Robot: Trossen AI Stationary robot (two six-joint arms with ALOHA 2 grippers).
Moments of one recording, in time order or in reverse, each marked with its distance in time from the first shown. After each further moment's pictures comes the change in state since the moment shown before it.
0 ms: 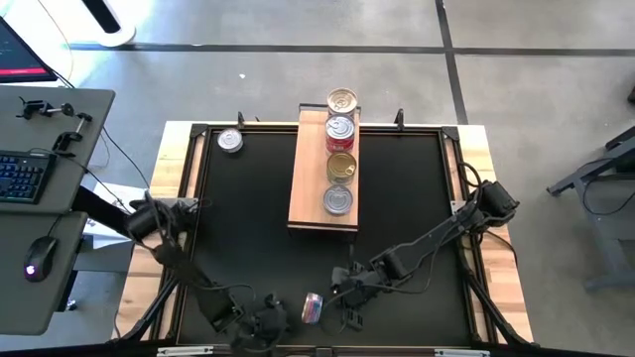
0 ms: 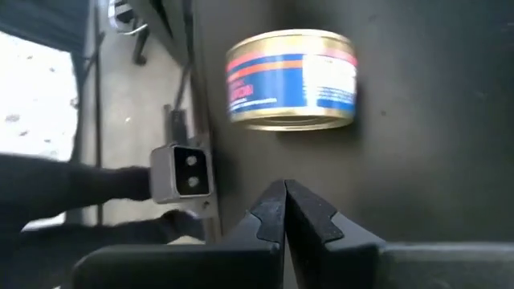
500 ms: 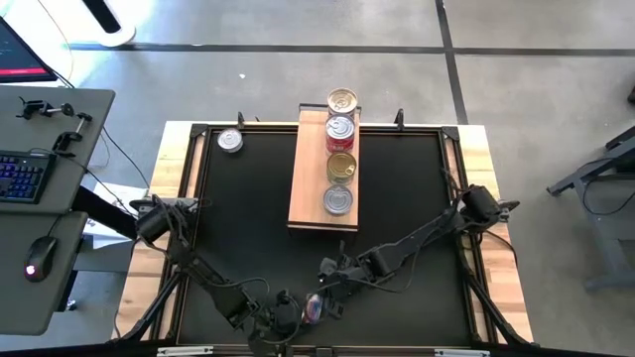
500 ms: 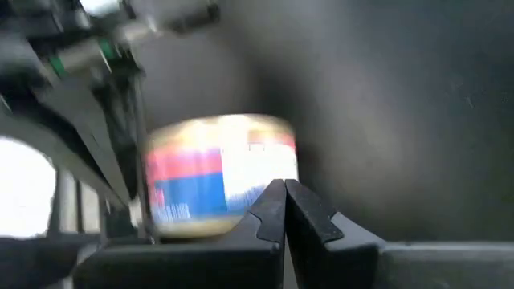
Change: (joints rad) left arm 0.072 0.059 0.053 0.039 0.070 0.035; right arm -0.063 0.113 0.000 0.139 0.100 0.042
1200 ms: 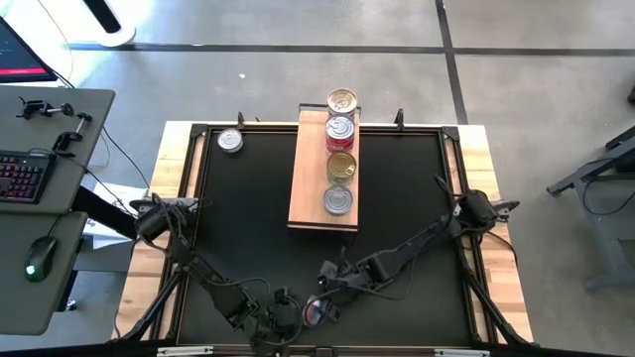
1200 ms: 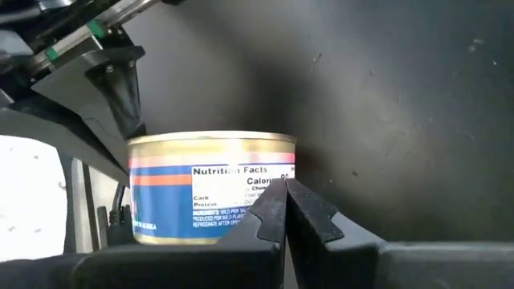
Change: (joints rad) left arm 0.023 -0.003 0.003 -0.130 0.030 0.056; right arm 0.042 0.047 0.000 0.053 0.026 0.132
